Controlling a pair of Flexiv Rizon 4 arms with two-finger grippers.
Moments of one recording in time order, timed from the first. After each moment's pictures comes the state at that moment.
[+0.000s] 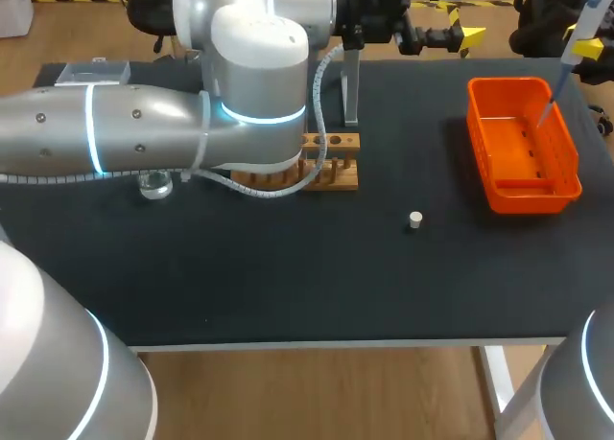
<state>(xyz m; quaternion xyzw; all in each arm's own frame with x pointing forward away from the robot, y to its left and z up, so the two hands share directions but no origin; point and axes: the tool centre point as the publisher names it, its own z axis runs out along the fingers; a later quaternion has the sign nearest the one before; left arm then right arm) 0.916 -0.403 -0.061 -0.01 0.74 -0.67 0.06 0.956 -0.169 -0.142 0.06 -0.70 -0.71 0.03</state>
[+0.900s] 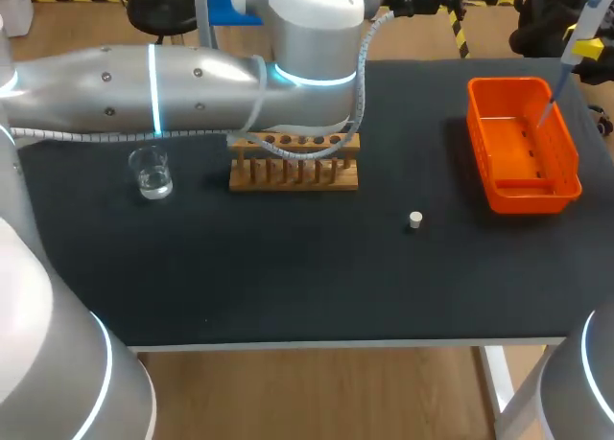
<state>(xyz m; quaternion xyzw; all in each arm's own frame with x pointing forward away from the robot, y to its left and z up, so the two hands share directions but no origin) 0.955 -0.469 -0.049 -0.01 0.74 -0.67 0.05 0.956 -0.169 -0.141 0.06 -0.70 -0.71 0.03</state>
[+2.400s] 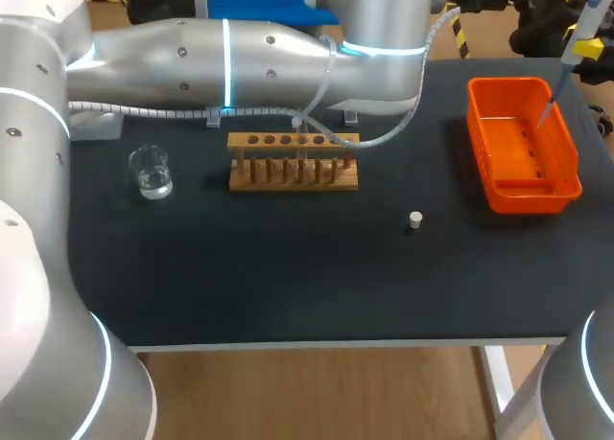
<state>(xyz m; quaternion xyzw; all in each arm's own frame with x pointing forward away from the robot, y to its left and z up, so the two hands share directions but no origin) 0.950 -0.566 -0.042 0.04 0.72 -0.69 0.02 0.956 -0.169 -0.141 0.06 -0.70 -0.71 0.03</state>
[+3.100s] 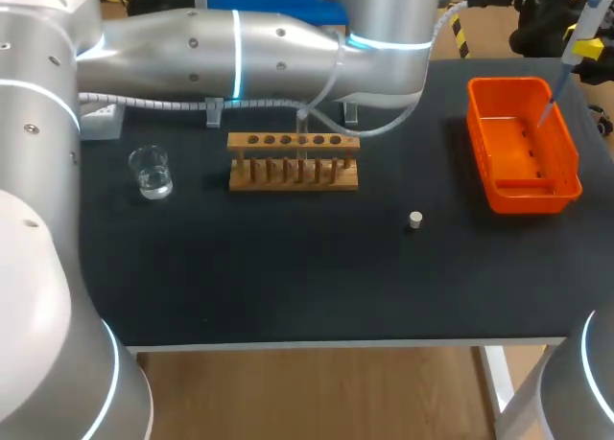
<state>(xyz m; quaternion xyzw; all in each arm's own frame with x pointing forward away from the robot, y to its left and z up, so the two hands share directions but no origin) 0.959 -0.576 -0.043 0.04 0.73 -0.68 0.01 0.956 -0.169 -0.141 0.06 -0.70 -0.71 0.03</state>
